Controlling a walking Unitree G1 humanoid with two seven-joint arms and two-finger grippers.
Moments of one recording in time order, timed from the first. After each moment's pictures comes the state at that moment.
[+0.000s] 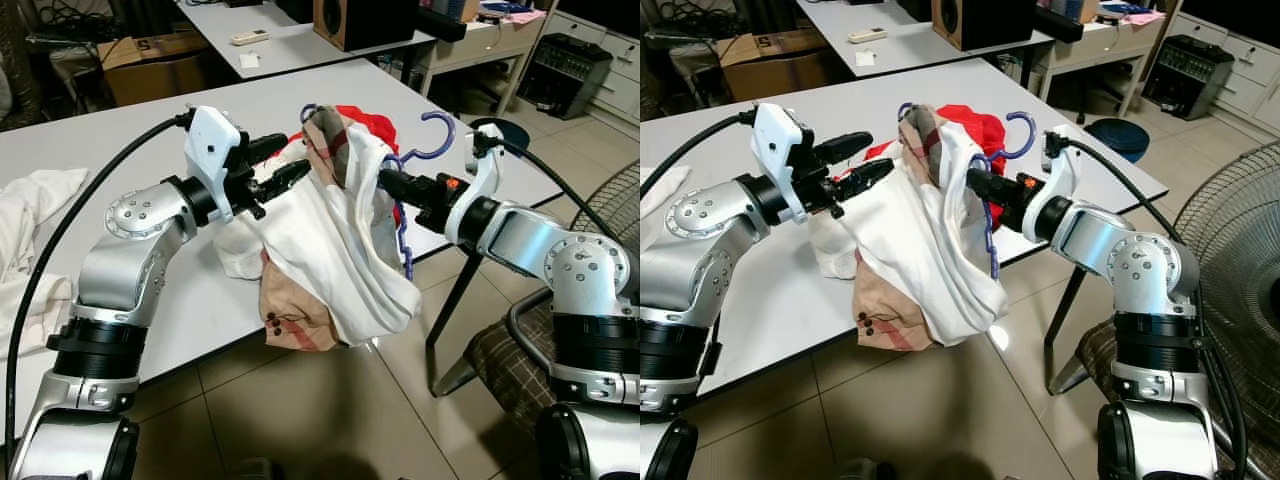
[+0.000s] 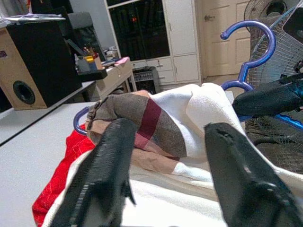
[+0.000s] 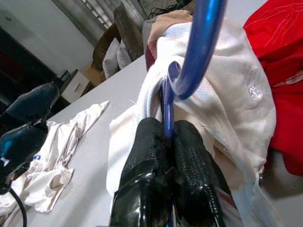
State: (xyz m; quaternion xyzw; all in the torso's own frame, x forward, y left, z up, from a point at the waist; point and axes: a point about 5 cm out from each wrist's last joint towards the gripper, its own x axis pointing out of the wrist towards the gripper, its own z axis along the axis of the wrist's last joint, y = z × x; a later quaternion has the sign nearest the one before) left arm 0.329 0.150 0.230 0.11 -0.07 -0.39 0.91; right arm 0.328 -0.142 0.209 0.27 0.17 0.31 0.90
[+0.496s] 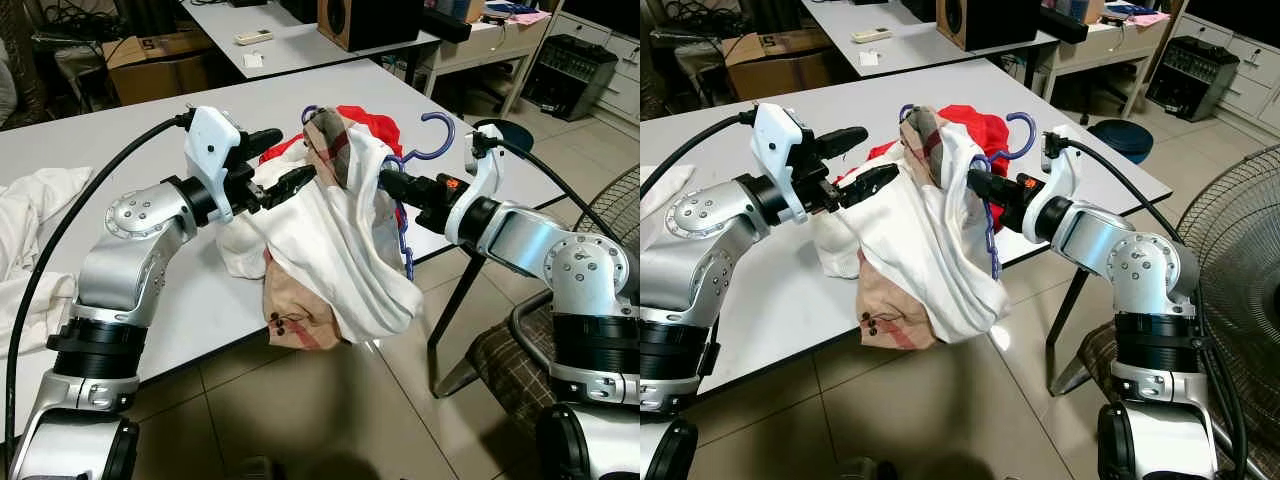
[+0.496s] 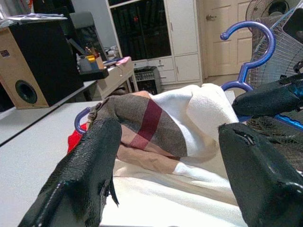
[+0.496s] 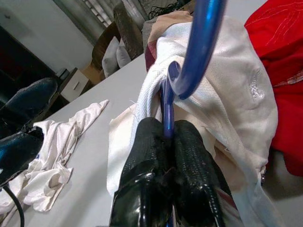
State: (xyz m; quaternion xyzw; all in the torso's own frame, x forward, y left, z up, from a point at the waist) left arm 0.329 0.150 0.230 0.11 -0.07 -0.39 0.91; right arm 0.328 -0.142 0.209 0.27 0.17 0.31 0.90
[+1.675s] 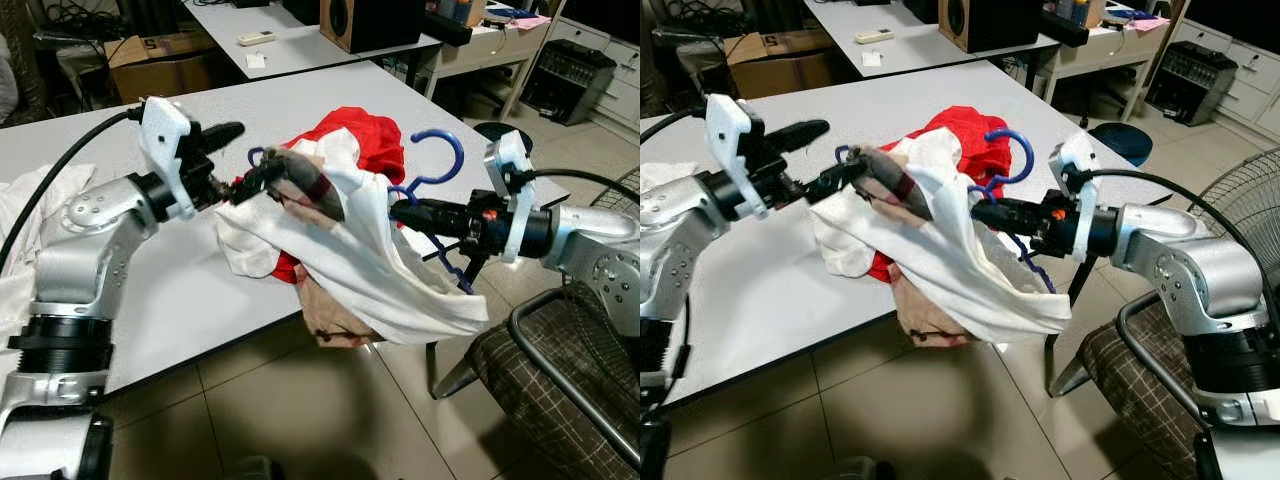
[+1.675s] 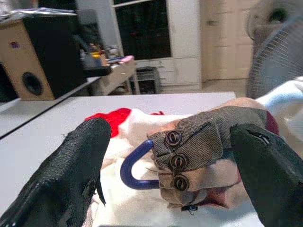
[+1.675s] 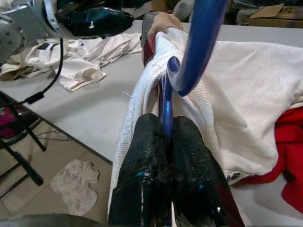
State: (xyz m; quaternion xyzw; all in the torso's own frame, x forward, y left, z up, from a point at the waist) left arm 0.328 0.191 0.235 0.09 -0.06 -0.40 0.91; right arm 0.299 -0.174 0.219 0.01 0.11 0.53 0.84
